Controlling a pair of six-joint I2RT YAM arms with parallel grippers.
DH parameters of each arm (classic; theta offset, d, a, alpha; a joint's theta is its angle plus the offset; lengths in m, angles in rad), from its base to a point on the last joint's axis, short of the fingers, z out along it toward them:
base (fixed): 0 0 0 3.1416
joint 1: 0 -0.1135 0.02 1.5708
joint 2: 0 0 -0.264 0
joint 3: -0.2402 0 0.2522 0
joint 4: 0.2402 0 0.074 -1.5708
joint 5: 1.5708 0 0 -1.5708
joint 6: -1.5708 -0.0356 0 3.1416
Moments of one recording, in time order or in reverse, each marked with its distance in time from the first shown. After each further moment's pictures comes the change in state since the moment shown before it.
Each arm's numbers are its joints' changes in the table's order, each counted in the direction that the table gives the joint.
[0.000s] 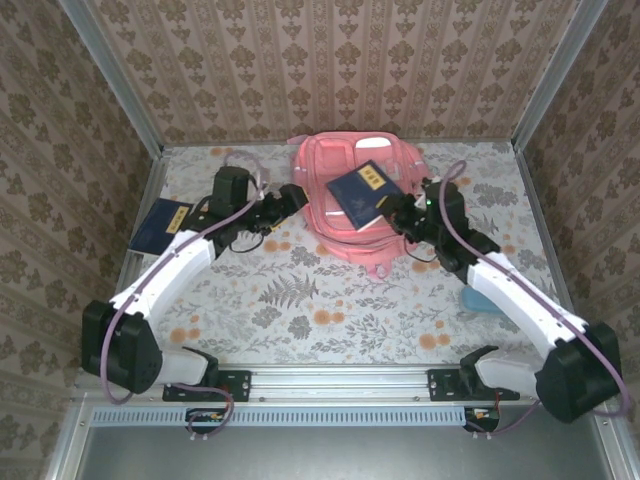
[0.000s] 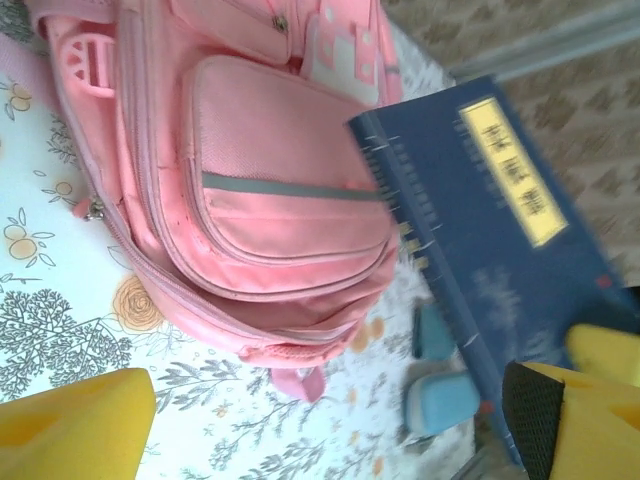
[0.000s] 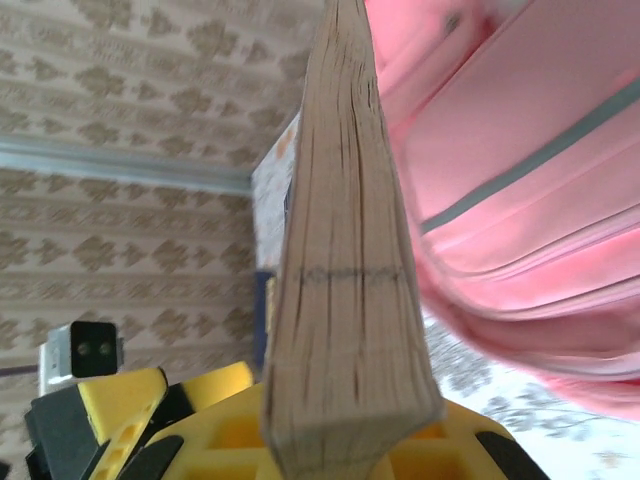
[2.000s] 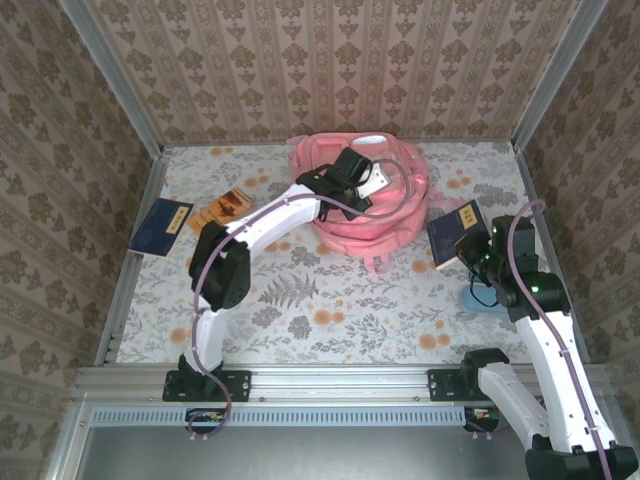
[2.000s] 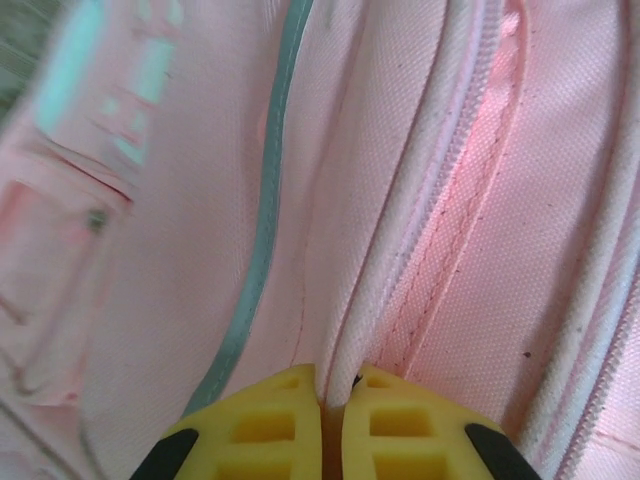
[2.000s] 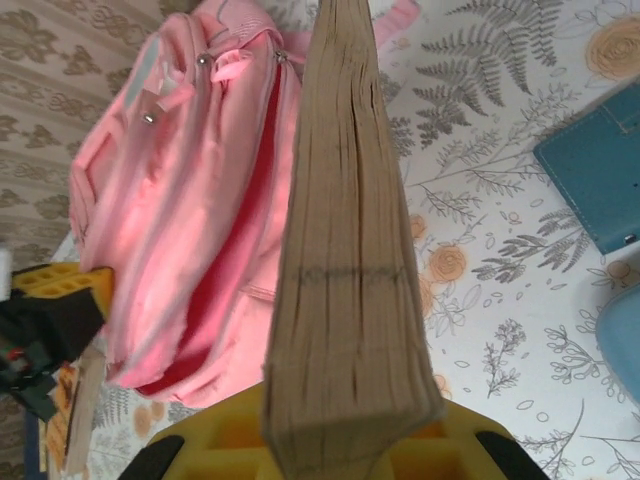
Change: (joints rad) left arm 0.349 0.687 -0.755 0.239 -0.538 -1.161; right arm 0.302 -0.404 0.007 0.667 0.183 0.226
